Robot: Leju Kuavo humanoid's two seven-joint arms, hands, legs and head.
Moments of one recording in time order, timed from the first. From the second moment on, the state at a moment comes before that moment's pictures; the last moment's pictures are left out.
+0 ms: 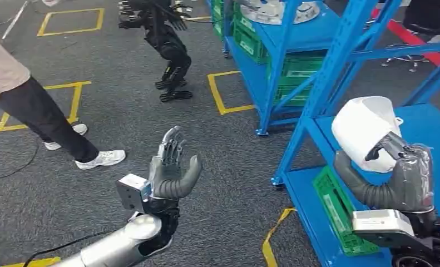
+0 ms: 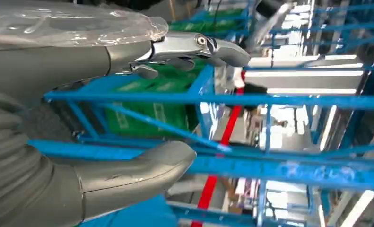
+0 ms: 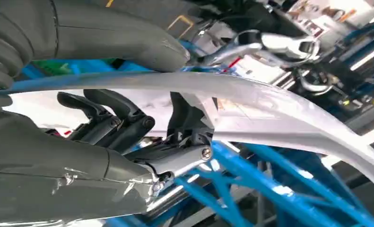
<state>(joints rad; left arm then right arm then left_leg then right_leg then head) -0.17 0.12 -0.62 -1.59 0.24 0.60 -0.57 -0.31 -0.25 0.77 -1.97 0.42 -0.45 -0.13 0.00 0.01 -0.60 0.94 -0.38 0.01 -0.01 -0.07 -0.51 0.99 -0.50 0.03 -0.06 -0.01</state>
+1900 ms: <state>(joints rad) -0.16 0.13 -0.63 -1.60 0.24 0.64 -0.56 -0.33 -0.25 0.79 -1.97 0.38 -0.43 -0.17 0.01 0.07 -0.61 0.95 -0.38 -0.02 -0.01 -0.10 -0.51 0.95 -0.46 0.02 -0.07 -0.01</state>
